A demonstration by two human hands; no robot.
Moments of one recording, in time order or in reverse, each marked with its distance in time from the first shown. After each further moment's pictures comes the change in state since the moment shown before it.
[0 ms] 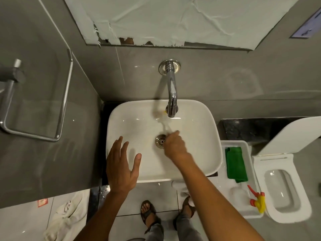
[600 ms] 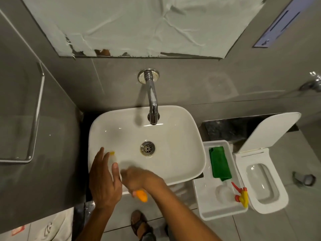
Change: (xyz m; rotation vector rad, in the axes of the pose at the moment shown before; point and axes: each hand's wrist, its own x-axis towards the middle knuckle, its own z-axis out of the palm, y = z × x) left_hand 0.002 0.002 0.000 -0.086 0.062 -0.015; right_hand -0.074 -0.031 0.017 0.011 -0.655 -0.170
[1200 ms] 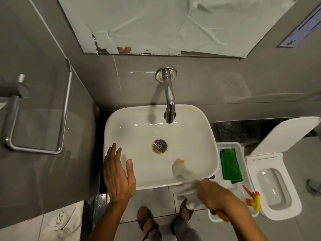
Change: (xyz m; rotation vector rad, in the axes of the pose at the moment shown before) left_hand -0.005 -0.005 0.002 -0.050 0.060 -0.026; right_hand -0.086 0.122 -0.027 -0.253 0.232 0.326
